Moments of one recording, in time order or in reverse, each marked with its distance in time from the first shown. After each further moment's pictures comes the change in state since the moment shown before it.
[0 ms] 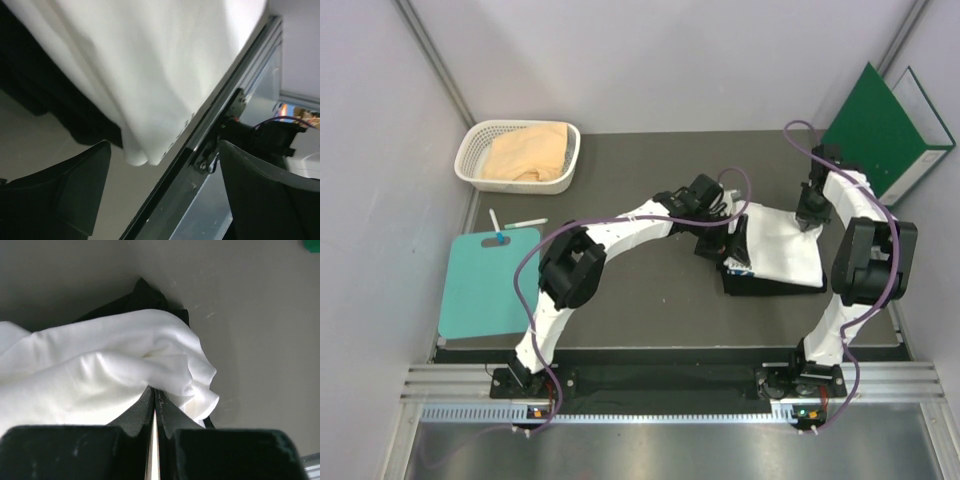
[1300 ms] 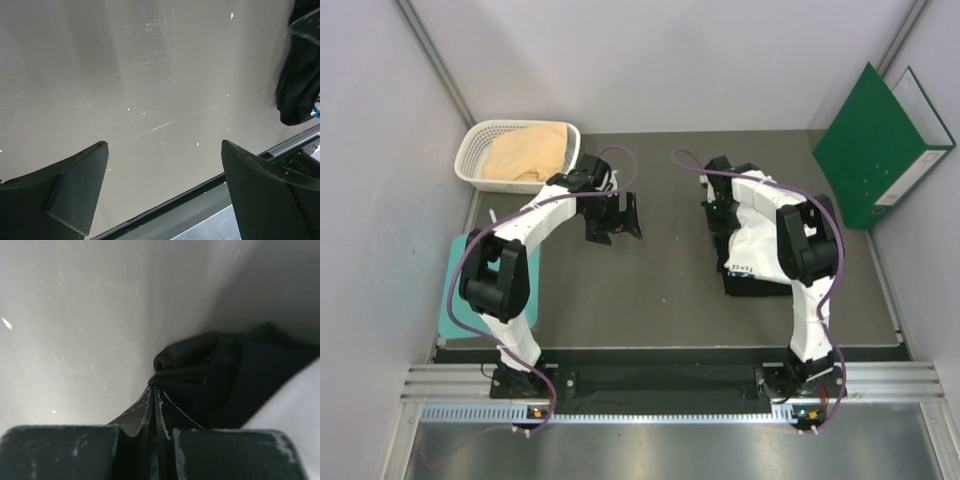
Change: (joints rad) left arm 0.478 -0.408 -0.418 -0.313 -0.235 0.187; right arm 0.492 0.281 0.208 -0.080 -0.206 -0.021
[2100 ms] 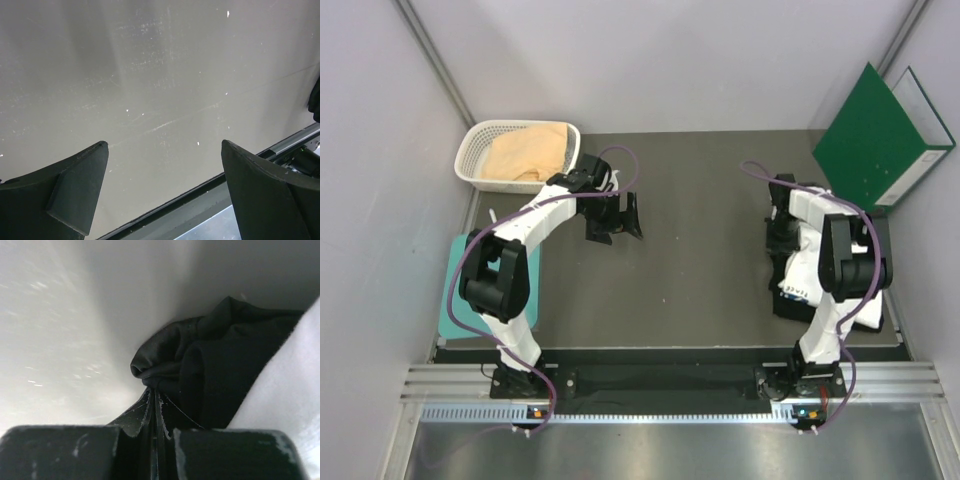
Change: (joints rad) left arm 0.000 0.000 0.000 0.005 0.010 0.026; right arm -0.310 -0.224 -0.375 0.036 0.161 0.026
